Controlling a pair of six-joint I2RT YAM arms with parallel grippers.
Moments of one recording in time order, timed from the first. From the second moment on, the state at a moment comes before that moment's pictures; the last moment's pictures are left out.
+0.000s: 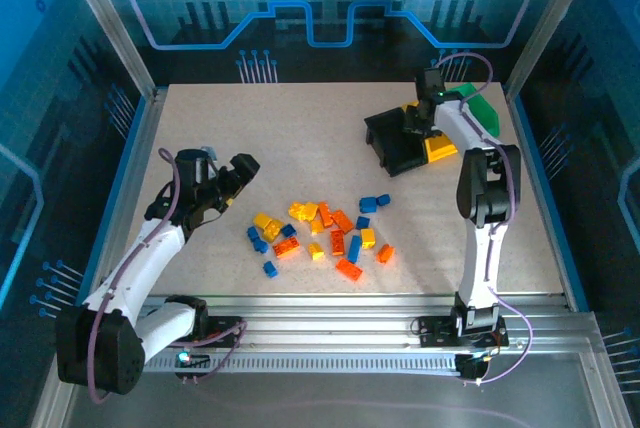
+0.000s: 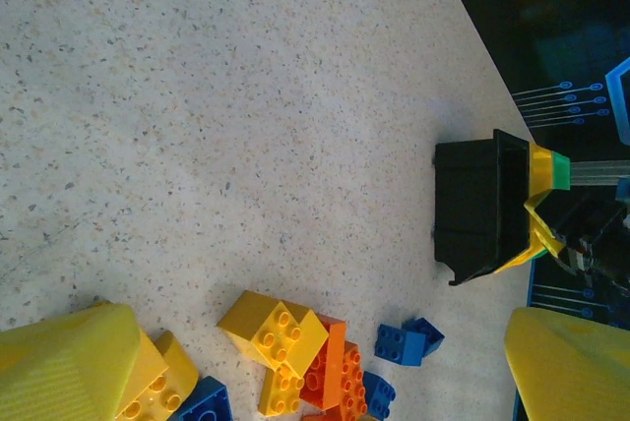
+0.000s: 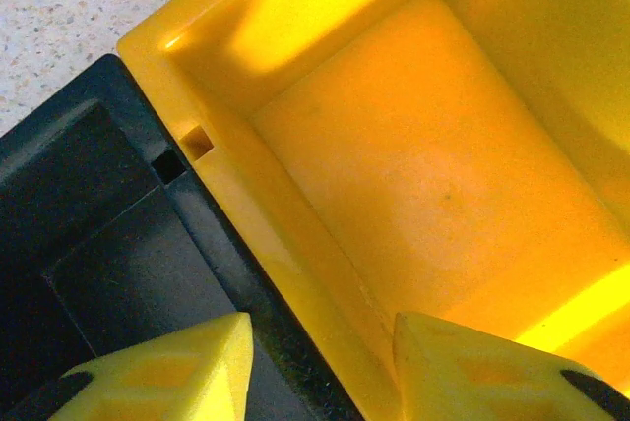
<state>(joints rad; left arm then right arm) -0.11 1.06 0.73 -0.33 0.26 -0.96 0.12 2.17 1.83 -0.74 0.11 0.35</state>
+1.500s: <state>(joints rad) -0.12 1.03 0.73 -0.34 0.32 -0.98 0.49 2.45 2.28 -0.99 0.15 0.50</state>
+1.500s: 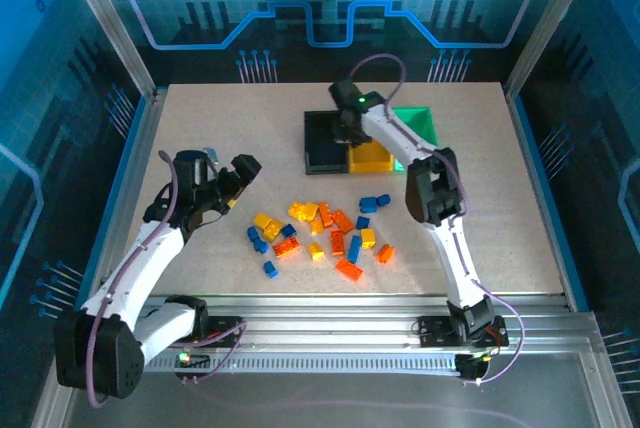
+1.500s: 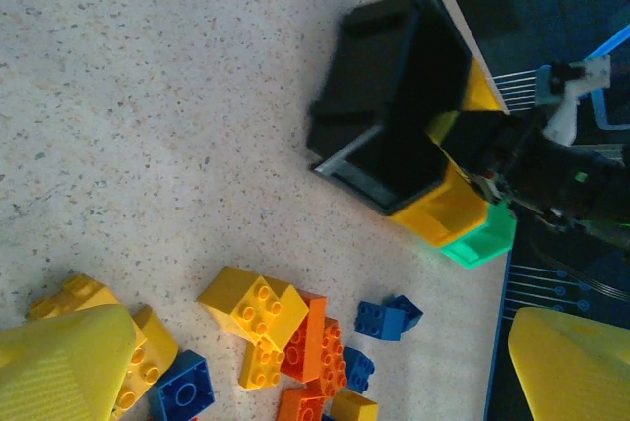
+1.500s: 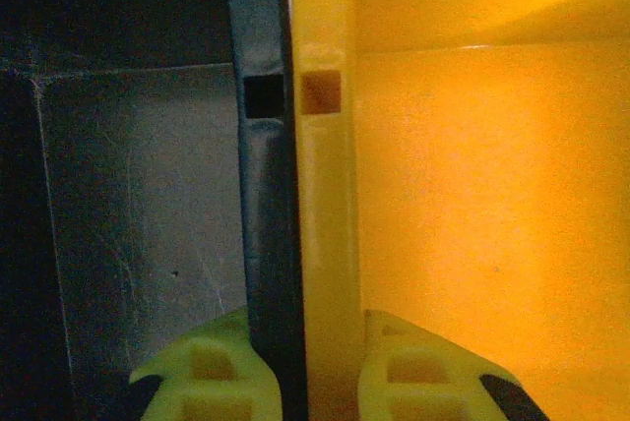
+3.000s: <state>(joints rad) -0.12 0.96 0.72 -0.42 0.33 -0.98 0.73 2.52 2.39 -1.12 0.23 0.71</state>
